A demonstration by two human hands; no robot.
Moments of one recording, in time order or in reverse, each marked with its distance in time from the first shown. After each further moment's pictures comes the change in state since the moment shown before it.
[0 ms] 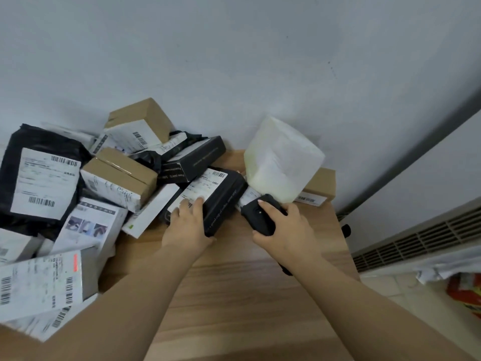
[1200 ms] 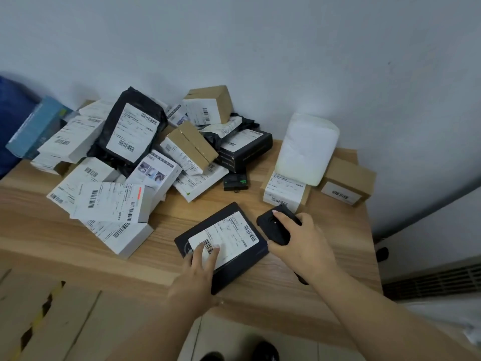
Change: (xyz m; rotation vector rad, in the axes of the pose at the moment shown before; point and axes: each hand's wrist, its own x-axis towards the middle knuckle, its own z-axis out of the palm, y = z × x) left_hand -0.175 -0.028 0.106 0.101 -0.208 -0.125; right_hand -0.061 0.025 0.032 -0.038 -0.110 -0.227
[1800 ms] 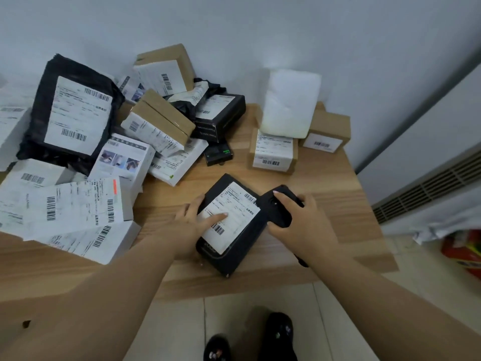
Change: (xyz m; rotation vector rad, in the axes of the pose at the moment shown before) left_hand 0.076 -0.075 -0.048 0.240 -0.108 0.439; right_hand -0.041 -0.038 0.064 0.071 0.157 0.272
